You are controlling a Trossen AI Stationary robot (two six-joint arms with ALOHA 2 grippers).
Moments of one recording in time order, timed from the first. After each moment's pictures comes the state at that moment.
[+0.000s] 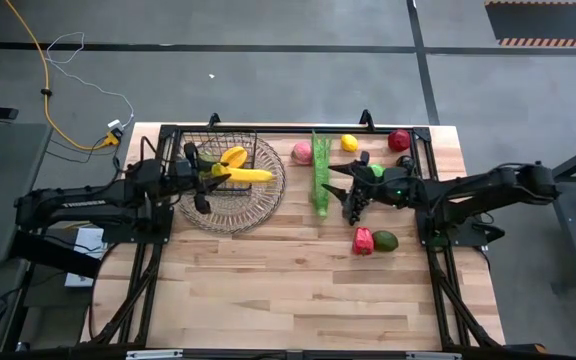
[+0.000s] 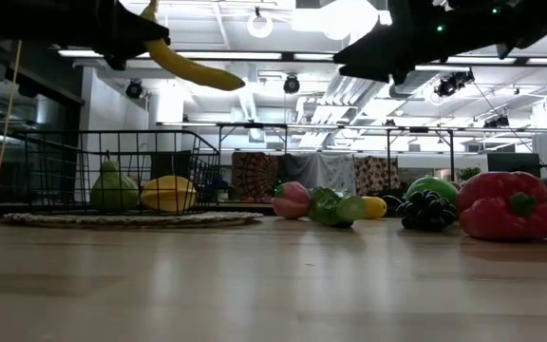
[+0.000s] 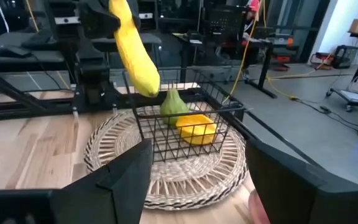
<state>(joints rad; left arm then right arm) 0.33 0.52 0.31 0.25 -0.09 0.08 -0.05 1.11 0.51 0.50 0.29 -0.05</state>
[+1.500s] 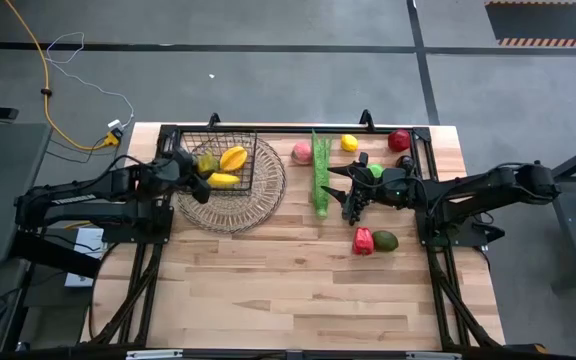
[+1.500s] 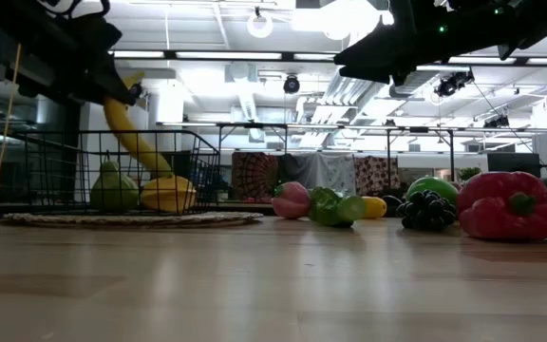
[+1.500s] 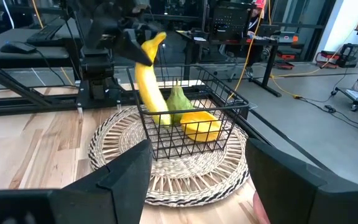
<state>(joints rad) 0.33 0.54 0.52 -0.59 -0.44 -0.45 -0.05 1.12 0.51 0.49 0.28 -0.05</state>
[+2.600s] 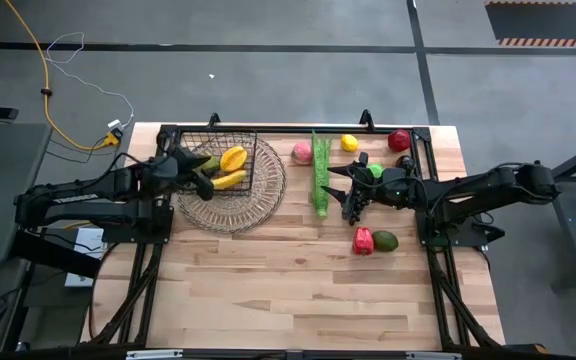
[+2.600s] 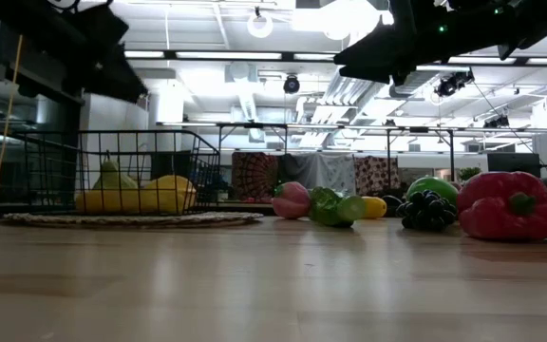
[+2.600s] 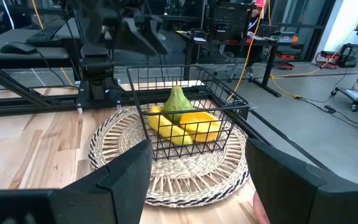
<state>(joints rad) 0.33 0.57 0.52 -0.42 -0.47 -0.33 -0.05 1.12 0.51 0.50 0.28 -0.05</state>
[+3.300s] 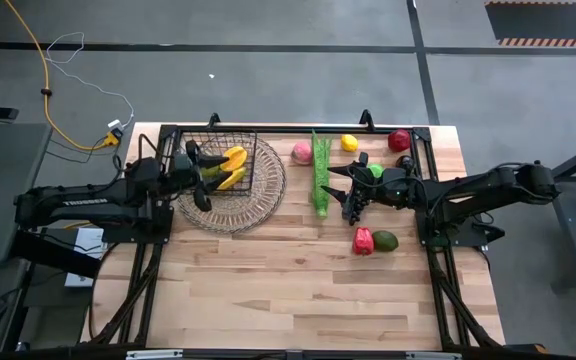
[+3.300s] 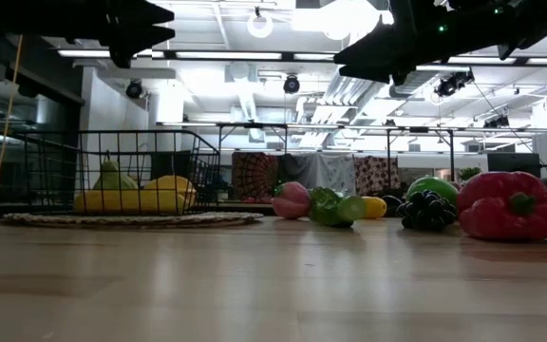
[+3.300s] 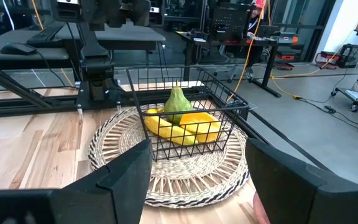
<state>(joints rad) 0.33 0.57 0.34 0.34 -0.09 -0.04 -0.05 1.12 0.51 0.50 0.28 -0.05</state>
